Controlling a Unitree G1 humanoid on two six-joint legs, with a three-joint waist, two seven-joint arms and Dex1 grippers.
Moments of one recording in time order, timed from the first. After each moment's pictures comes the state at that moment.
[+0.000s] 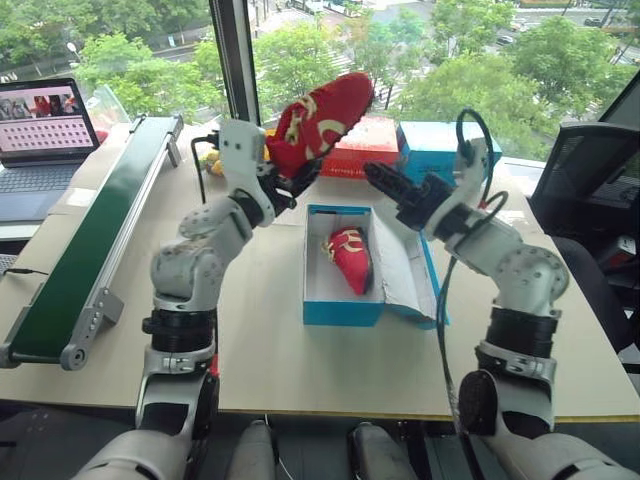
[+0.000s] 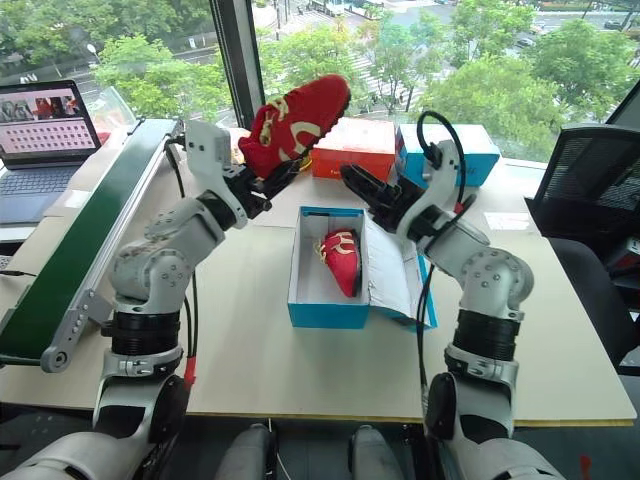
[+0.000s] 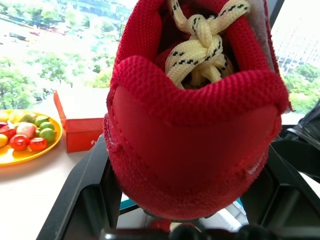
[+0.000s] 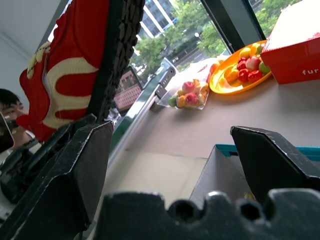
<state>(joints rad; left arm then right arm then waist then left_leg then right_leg) -0.76 0.22 0.10 -0.10 -0.47 0.69 -0.33 -0.75 -0.26 -0.36 -0.06 0.93 1.05 0.27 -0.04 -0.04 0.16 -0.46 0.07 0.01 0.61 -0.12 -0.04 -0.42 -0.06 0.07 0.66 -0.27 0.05</state>
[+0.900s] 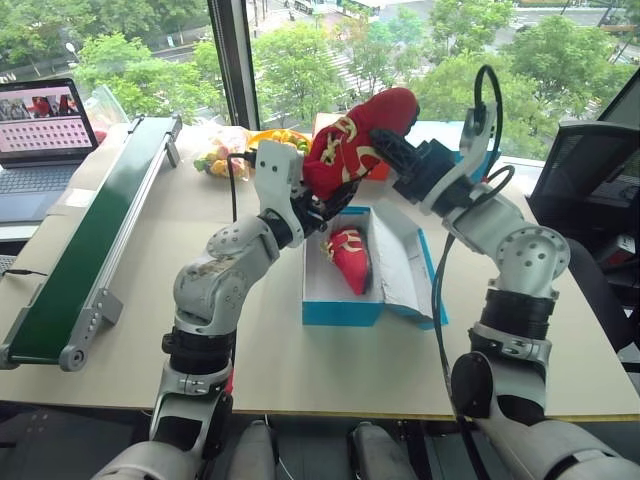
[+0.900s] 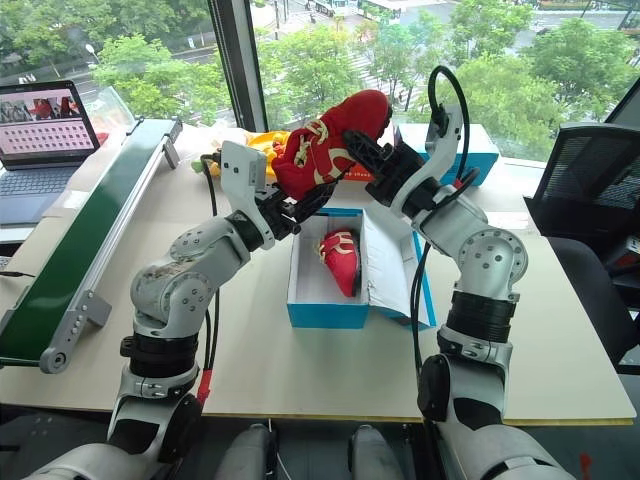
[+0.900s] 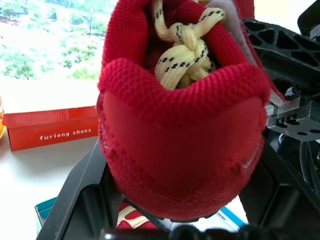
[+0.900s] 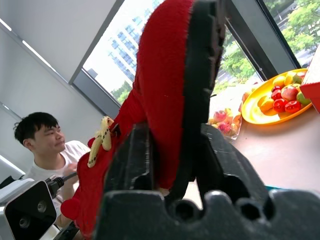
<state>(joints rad) -0.70 0.17 0.01 -0.23 -0.48 0.75 -0.31 -0.88 -0.19 -0.39 0.01 1.00 0.96 0.16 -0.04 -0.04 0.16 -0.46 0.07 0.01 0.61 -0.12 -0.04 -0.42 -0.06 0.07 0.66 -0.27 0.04</state>
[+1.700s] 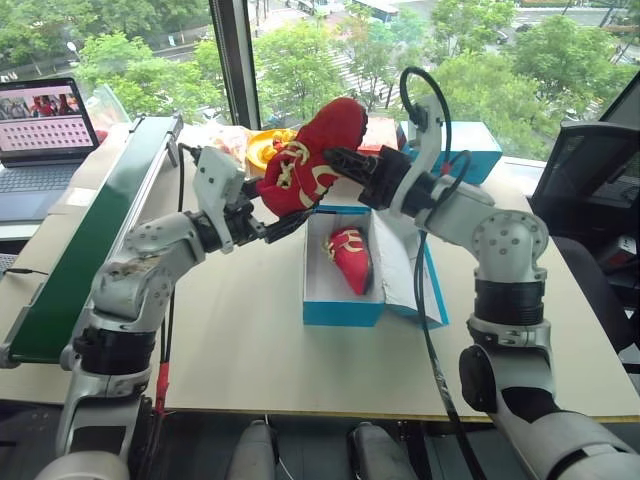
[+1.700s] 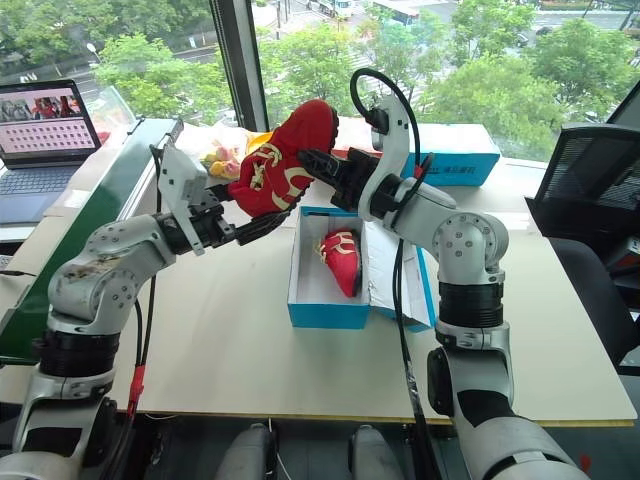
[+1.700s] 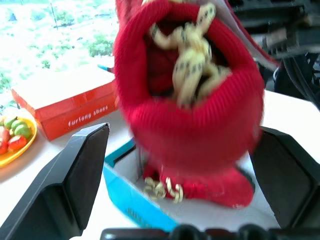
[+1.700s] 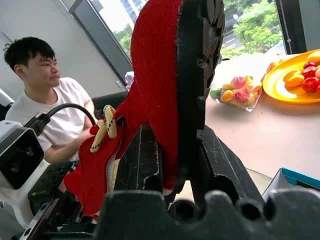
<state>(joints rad) -0.53 0.67 0.15 -0.05 -0.50 0.57 -0.66 -0.94 -0.37 -0.23 0.06 0.89 0.97 0.21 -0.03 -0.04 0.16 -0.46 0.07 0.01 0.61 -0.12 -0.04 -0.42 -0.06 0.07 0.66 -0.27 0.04</state>
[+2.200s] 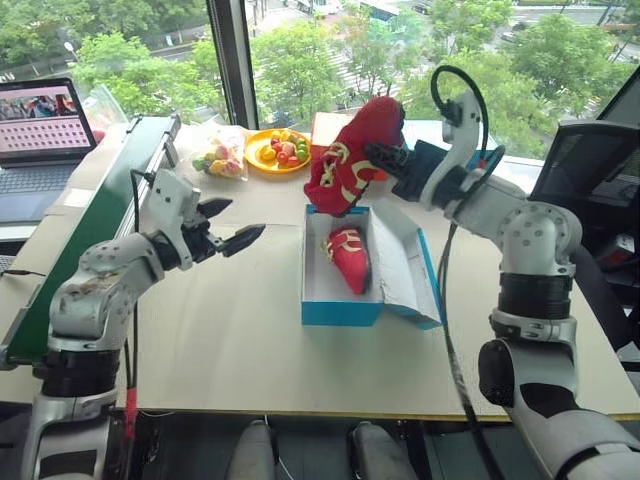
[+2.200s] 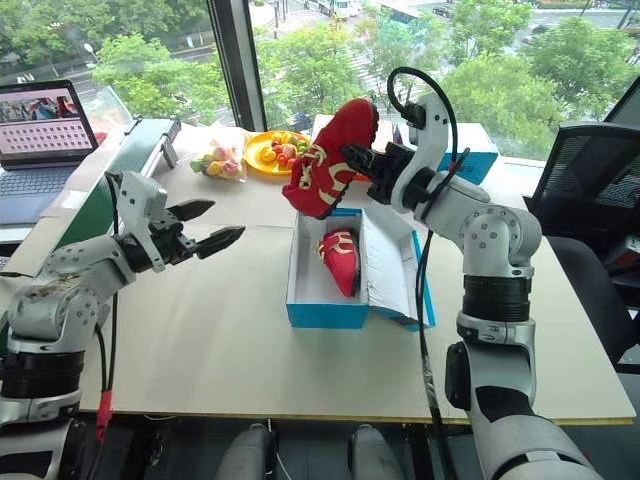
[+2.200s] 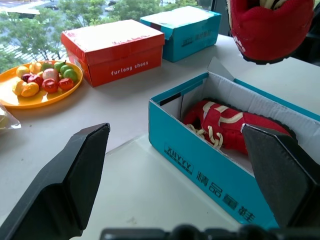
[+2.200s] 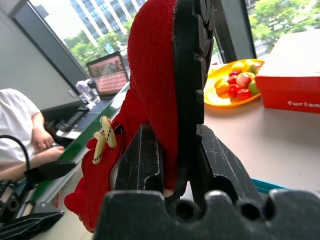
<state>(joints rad) -0.42 0.78 0.14 -0.15 -0.52 0.62 -0.83 -0.95 -0.42 -0.10 0.08 0.79 1.14 0.22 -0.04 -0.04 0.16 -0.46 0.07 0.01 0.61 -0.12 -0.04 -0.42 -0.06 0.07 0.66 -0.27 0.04</state>
